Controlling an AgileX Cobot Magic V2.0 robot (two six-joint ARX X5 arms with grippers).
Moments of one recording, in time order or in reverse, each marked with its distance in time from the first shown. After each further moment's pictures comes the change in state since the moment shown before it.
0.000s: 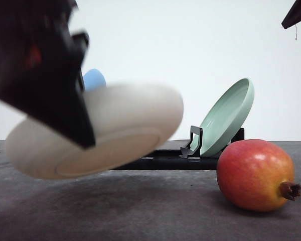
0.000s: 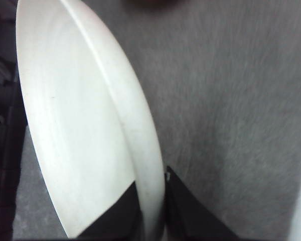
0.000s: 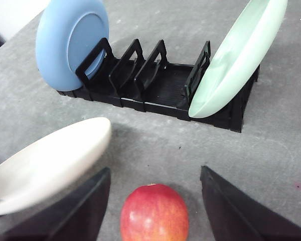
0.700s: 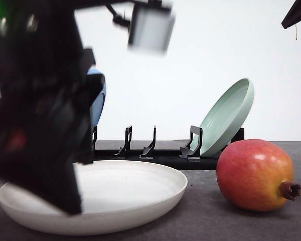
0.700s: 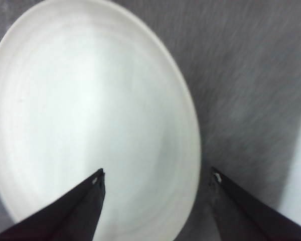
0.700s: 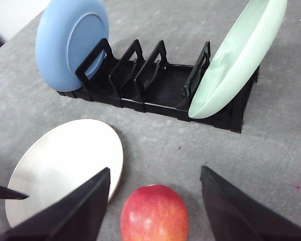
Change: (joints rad) left_arx 0.034 0.112 0.061 -0.067 0.104 -0.003; right_arx 0.000 0.000 0.000 0.002 0.000 0.000
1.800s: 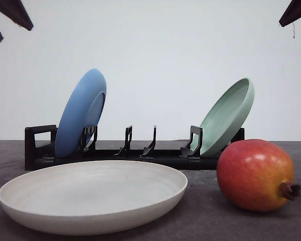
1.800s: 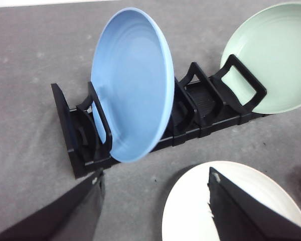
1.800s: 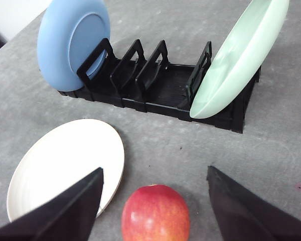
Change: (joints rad) left_arx 0.892 -0.616 -0.078 0.158 0.453 -0.373; right_arx 0.000 0.000 0.000 0.000 -0.004 0.000
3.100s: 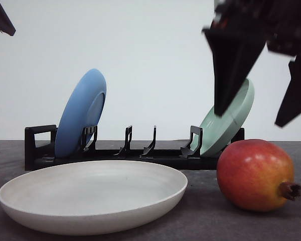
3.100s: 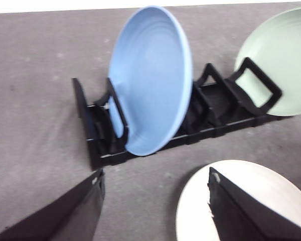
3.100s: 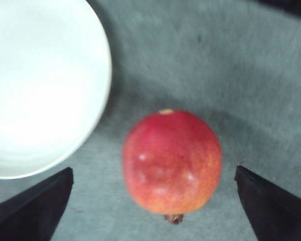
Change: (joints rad) left_arx 0.015 -0.102 -0.081 0.019 -0.056 -0.010; right_arx 0.344 0.671 0.267 -0.248 0.267 0.135
